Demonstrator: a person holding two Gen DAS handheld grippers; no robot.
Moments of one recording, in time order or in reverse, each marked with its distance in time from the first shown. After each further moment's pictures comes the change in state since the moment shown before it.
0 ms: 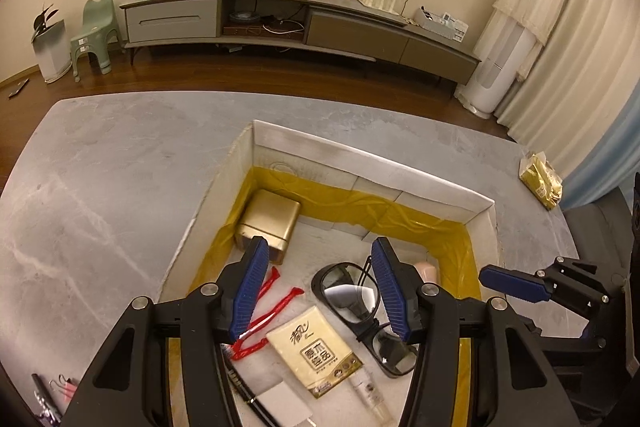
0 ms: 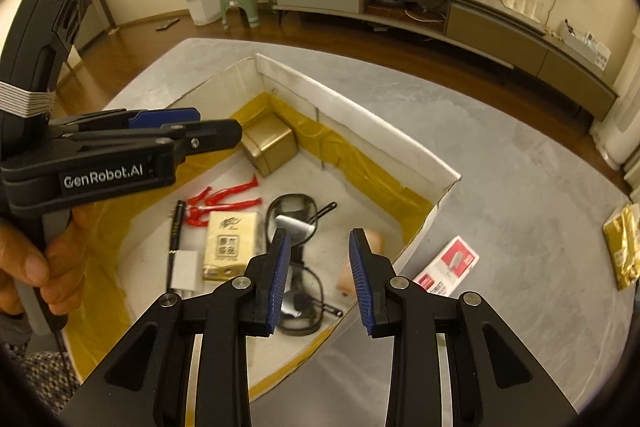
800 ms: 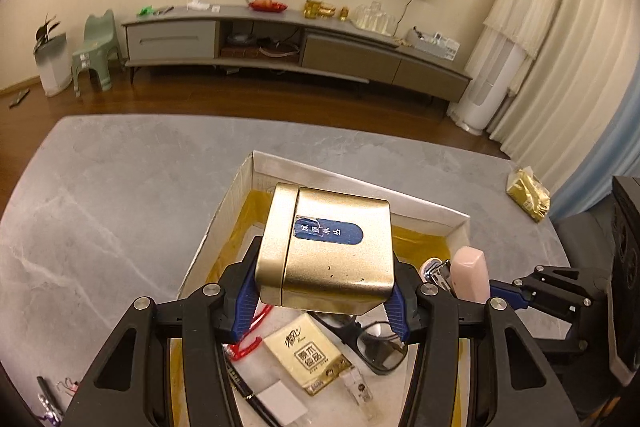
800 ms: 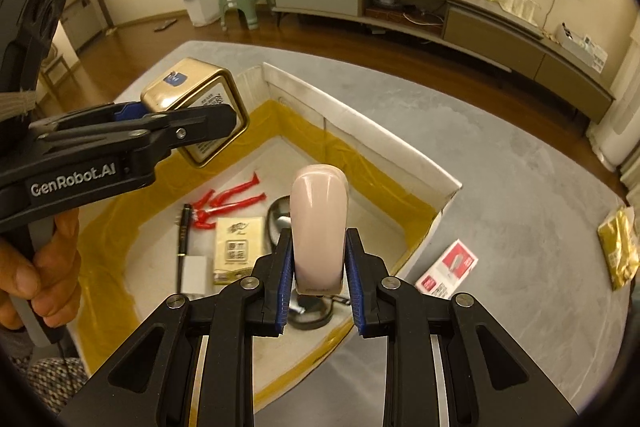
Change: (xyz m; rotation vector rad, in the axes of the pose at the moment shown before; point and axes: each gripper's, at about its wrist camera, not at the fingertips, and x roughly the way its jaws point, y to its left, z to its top) left arm -0.016 -0.004 0.008 -0.005 -0.061 -0.015; right arm 0.001 0.008 0.015 -0.020 0.008 -0.039
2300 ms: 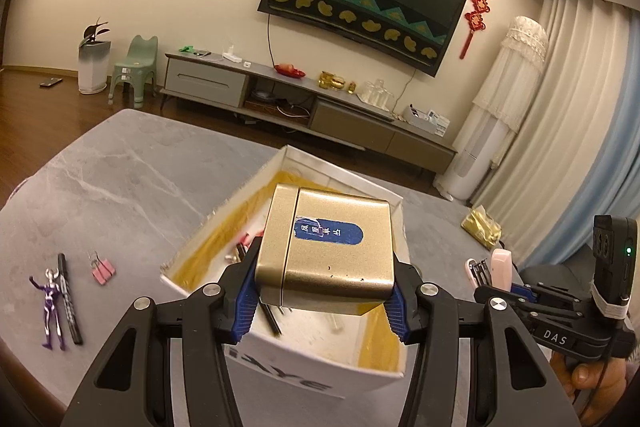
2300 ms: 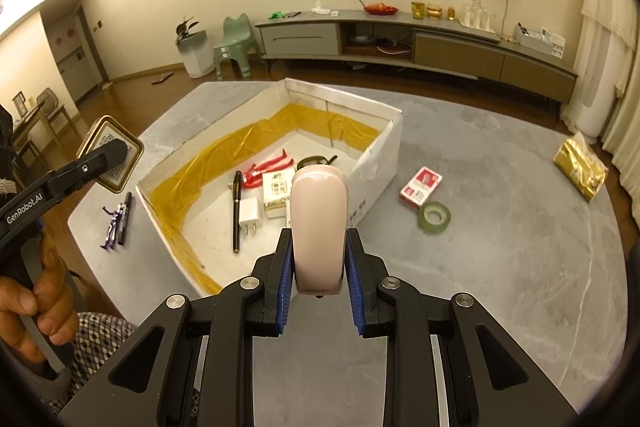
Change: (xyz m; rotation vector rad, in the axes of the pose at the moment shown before) left arm -0.191 0.003 -0.143 -0.126 -0.314 -0.030; right arm -0.148 0.034 -0.130 0.121 -0.202 0.002
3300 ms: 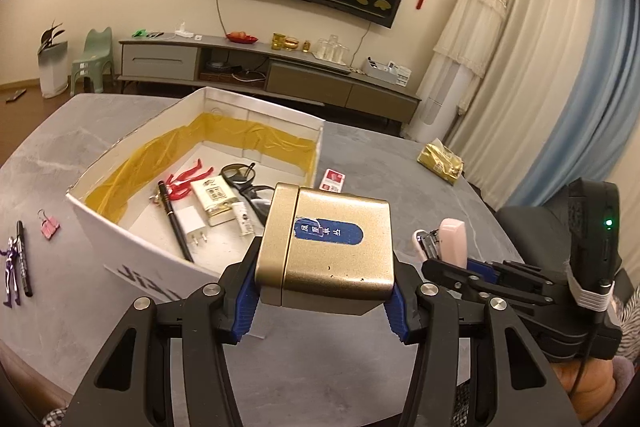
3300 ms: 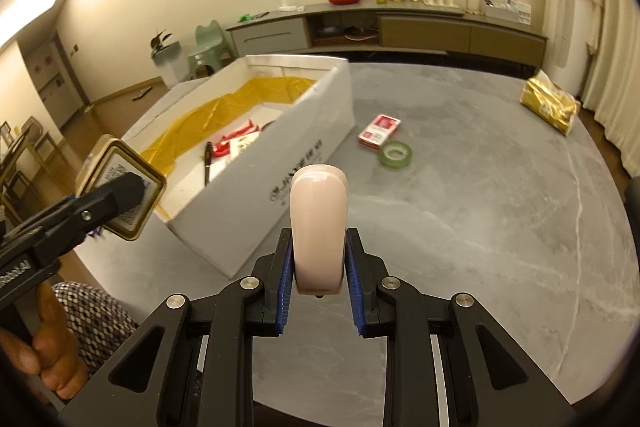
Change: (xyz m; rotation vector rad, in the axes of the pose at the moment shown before) left arm 0.003 -0.088 -0.075 0.106 0.136 -0.090; right arm -0.021 -0.033 -0.078 0.113 -0.007 -0.039
